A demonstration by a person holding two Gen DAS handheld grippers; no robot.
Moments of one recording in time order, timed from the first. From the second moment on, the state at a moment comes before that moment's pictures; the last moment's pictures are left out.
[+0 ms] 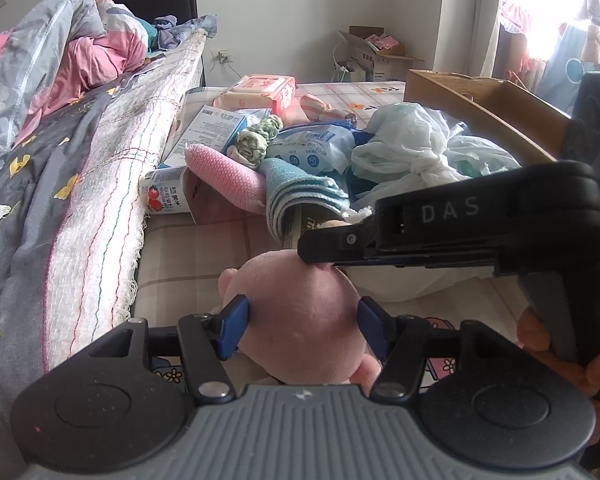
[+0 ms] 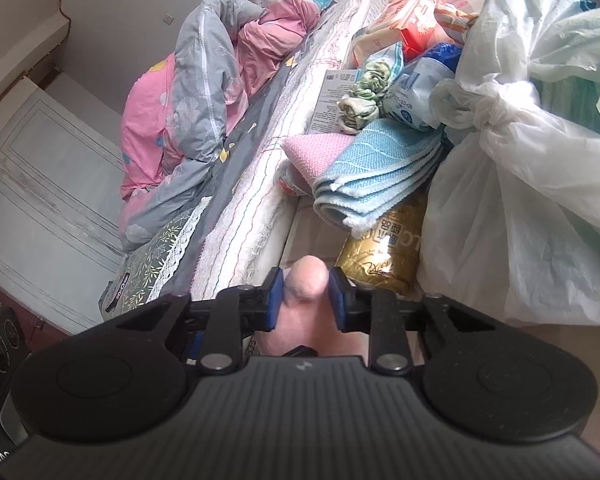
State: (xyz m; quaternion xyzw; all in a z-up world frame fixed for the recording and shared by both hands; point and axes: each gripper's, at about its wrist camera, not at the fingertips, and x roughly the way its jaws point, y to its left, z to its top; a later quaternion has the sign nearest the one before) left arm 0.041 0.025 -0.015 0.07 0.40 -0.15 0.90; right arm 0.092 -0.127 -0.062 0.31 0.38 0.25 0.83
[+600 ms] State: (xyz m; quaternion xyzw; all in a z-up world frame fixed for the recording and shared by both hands) left arm 0.026 0.043 0.005 0.00 0.41 -0.14 0.90; right arm 0.075 -0.125 -0.029 0.32 0.36 0.31 0.82
